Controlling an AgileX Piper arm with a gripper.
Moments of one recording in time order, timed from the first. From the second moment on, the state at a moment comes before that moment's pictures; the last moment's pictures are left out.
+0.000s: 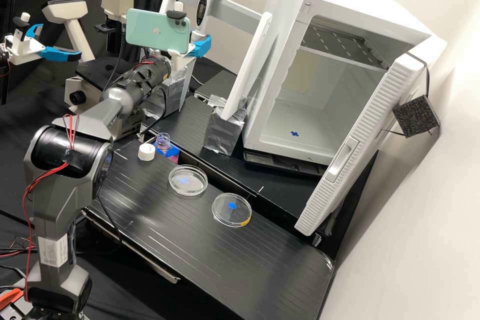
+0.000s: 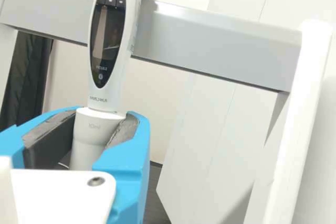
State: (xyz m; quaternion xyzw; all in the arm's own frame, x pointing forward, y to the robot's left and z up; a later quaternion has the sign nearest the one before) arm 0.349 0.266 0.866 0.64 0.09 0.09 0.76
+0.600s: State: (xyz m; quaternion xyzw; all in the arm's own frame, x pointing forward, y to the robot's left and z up) arm 0.349 0.265 0.880 0.67 0.09 0.08 0.74
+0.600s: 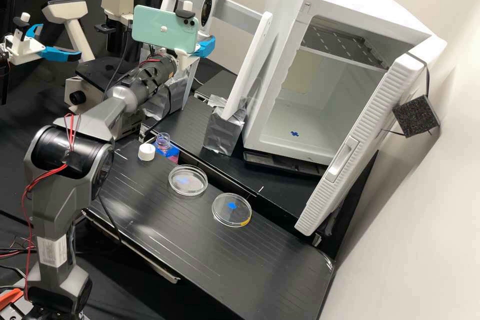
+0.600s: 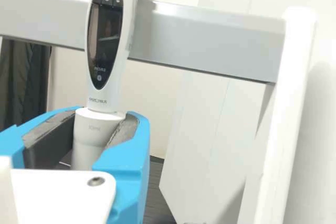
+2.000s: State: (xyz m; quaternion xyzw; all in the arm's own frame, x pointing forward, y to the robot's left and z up) arm 0.261 0.225 0.895 0.68 0.08 0.16 0.71
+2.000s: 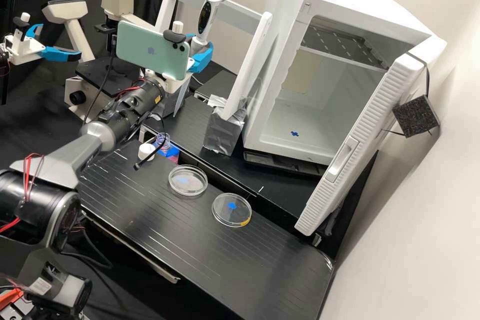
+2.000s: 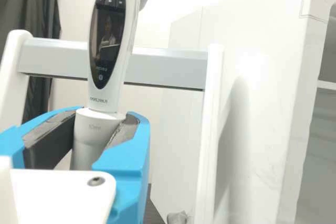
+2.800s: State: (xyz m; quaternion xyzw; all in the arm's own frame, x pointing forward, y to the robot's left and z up) arm 0.252 0.202 0.868 0.67 0.09 0.12 0.73
